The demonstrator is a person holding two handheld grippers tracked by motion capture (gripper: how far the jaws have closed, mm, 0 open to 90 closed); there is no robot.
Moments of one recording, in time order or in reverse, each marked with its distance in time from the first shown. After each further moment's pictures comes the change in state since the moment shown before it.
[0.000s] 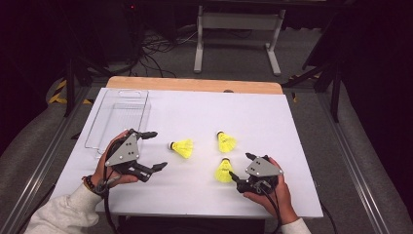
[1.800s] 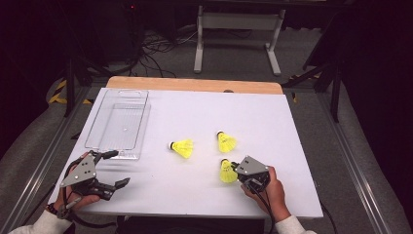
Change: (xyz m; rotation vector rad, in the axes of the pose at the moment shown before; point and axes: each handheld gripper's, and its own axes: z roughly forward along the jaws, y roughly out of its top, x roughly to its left) left arm -0.008 -0.083 -0.074 0.019 0.079 -0.178; right arm 0.008 0.006 0.018 0.113 0.013 -0.070
